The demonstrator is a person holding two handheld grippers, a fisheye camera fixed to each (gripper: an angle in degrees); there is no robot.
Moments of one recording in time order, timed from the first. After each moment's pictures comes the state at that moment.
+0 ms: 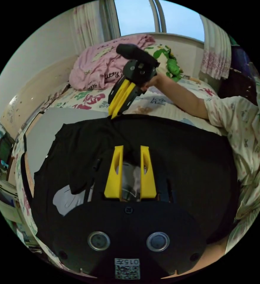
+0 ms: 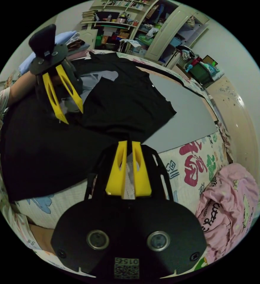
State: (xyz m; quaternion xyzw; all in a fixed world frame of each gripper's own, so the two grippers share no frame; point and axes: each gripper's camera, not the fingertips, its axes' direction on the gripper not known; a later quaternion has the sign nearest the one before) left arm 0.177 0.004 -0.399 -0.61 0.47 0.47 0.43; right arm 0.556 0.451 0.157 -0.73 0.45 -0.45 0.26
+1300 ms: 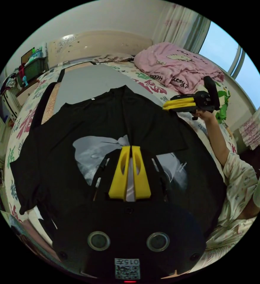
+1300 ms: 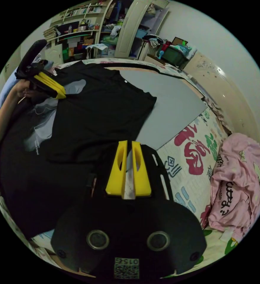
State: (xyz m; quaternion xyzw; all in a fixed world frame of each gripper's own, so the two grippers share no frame) left arm 0.106 -0.028 -0.261 -0.72 0.25 0.33 0.55; right arm 0.669 0.407 0.208 -0.65 0.54 -0.43 0.32
